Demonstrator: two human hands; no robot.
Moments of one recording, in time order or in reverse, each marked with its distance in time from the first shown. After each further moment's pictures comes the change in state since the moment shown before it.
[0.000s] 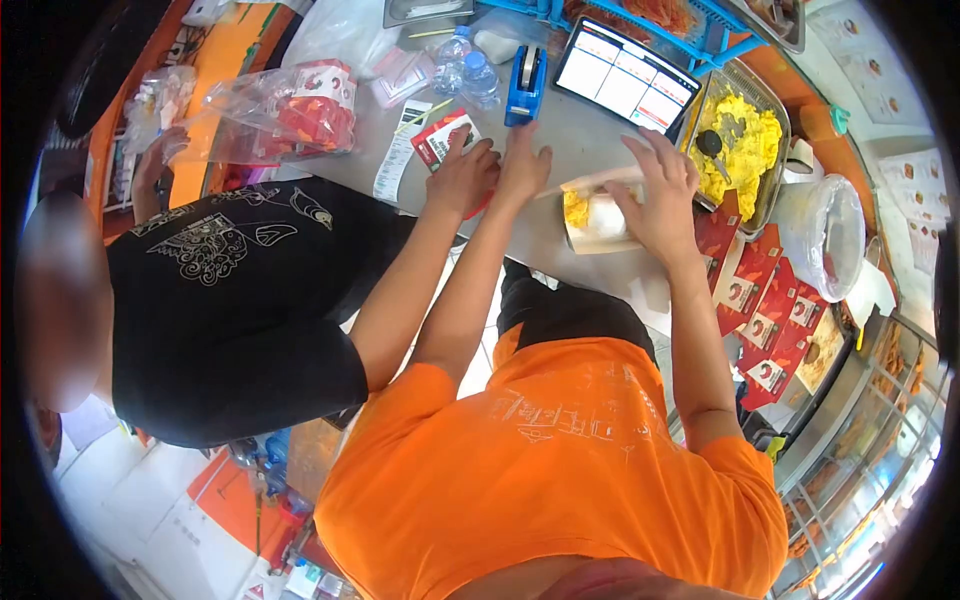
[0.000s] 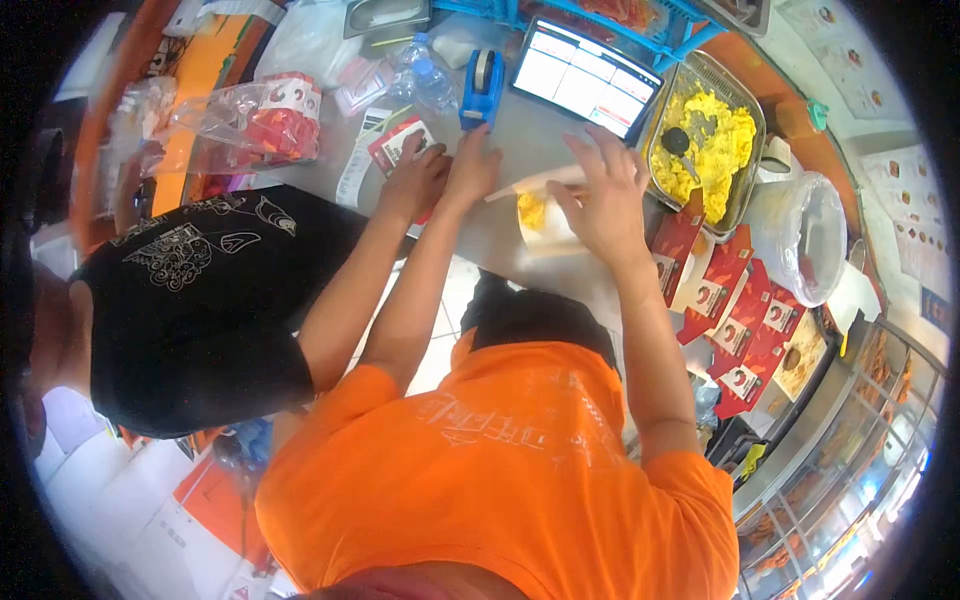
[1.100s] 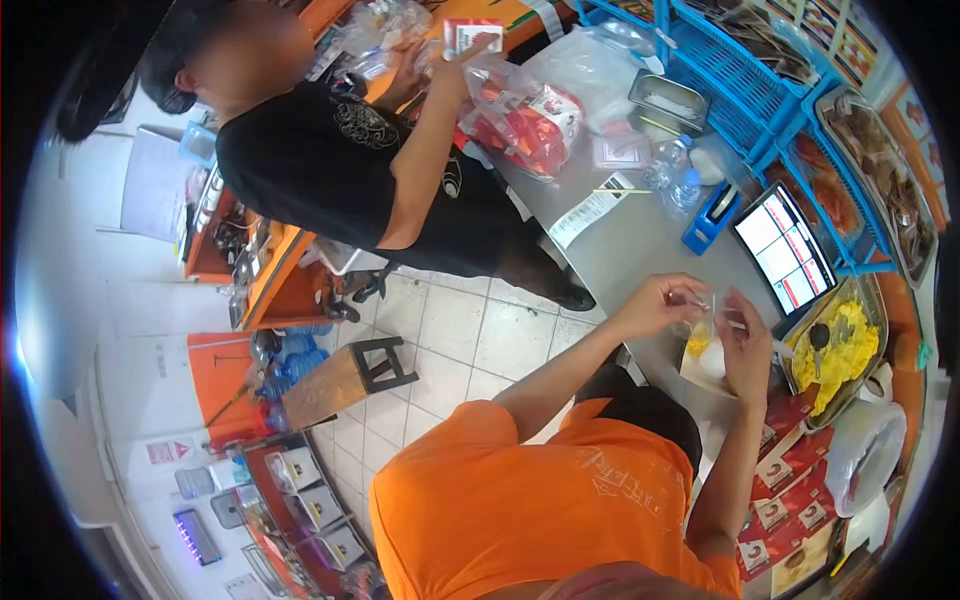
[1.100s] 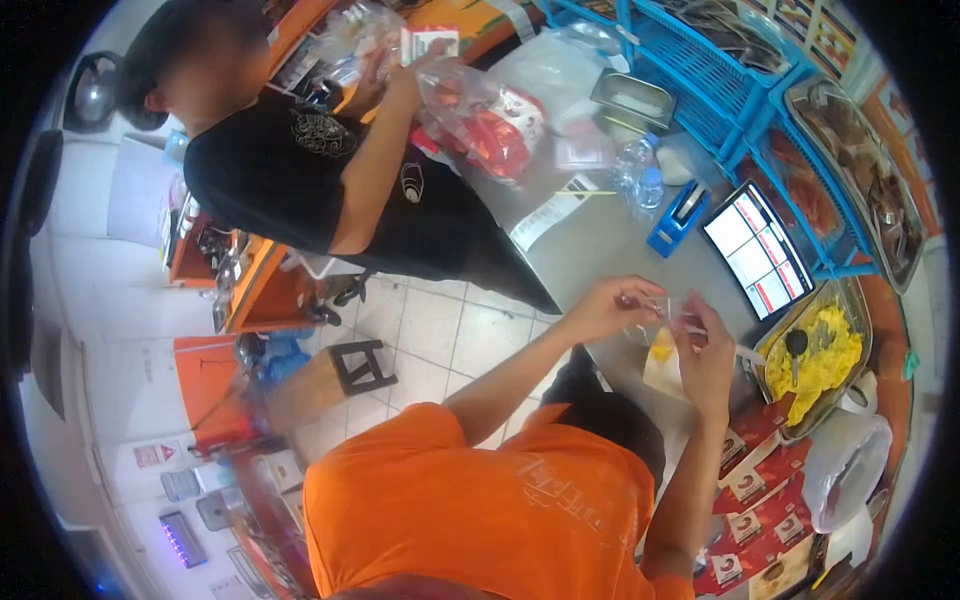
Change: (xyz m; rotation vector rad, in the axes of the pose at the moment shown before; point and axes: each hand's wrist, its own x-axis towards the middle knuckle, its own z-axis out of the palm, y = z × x) left_hand -0.083 0.056 -0.061 -0.576 -0.150 0.098; right_hand 0.018 -0.027 0.022 0.728 -0.463 0.267
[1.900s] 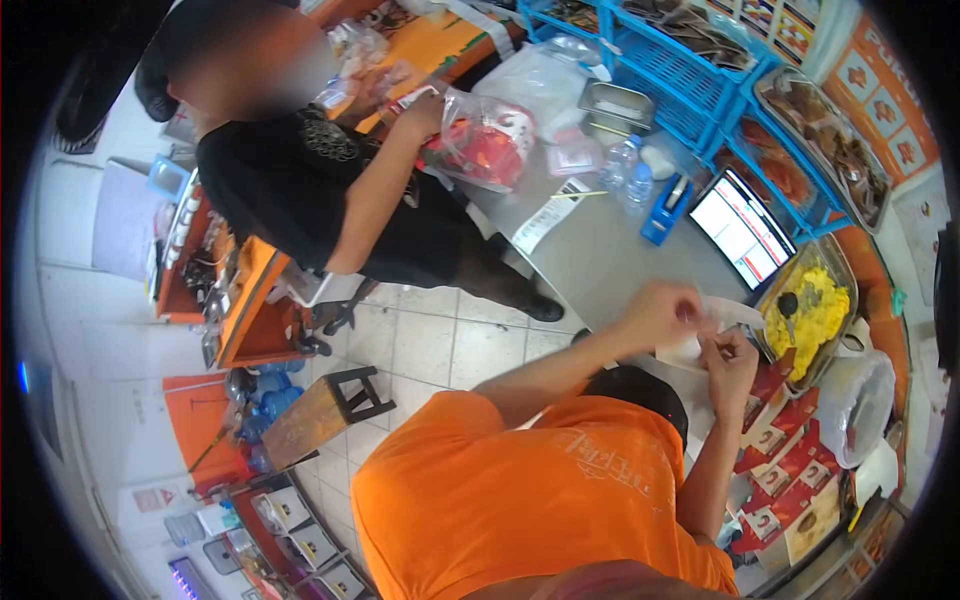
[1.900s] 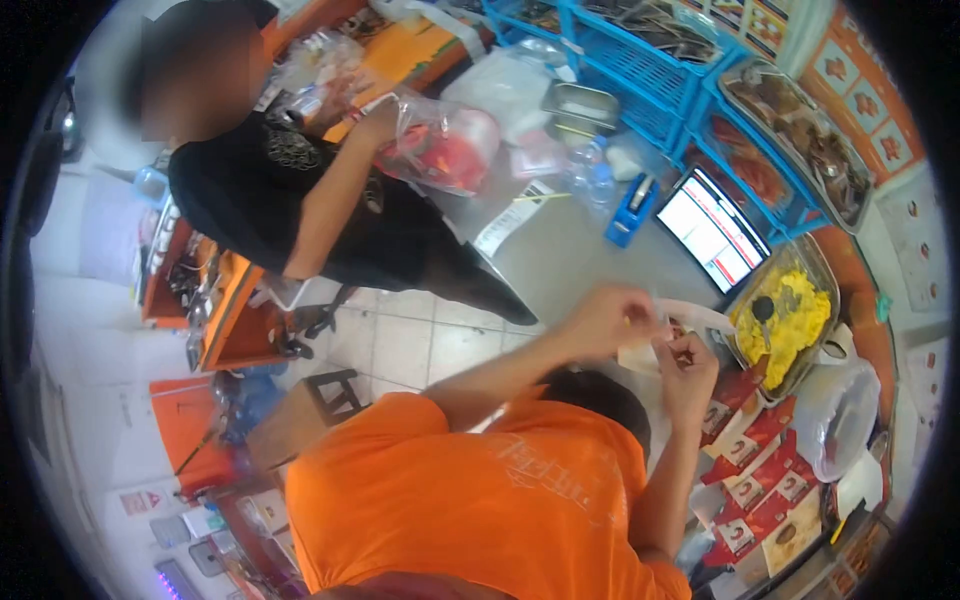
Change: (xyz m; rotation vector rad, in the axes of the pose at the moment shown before) left_hand -0.006 0.062 0.057 0.344 -0.053 0.095; right_hand -0.069 0.000 -0.015 0.082 0.215 0.171
